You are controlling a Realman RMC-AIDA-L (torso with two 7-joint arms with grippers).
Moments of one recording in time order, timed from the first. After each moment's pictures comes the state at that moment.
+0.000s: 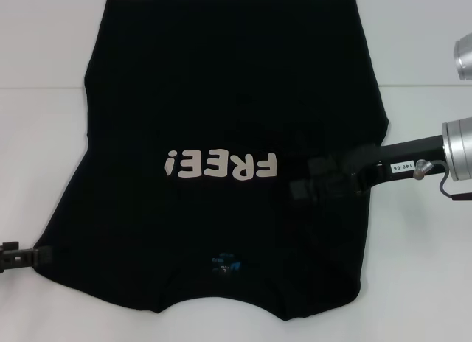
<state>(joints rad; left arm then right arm) -0.37 -1.97 0.43 0.78 2.35 1.49 -1.88 0.77 1.97 -0.92 -0.60 -2.03 -1.46 1.86</state>
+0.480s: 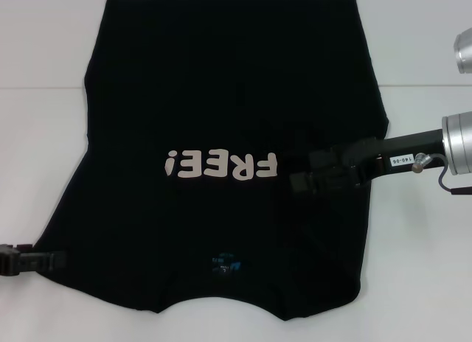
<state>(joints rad) -0.39 -1.99 0.47 0.77 2.38 1.45 -1.88 0.78 1.97 -0.92 -0.60 -2.02 -1.45 1.86</state>
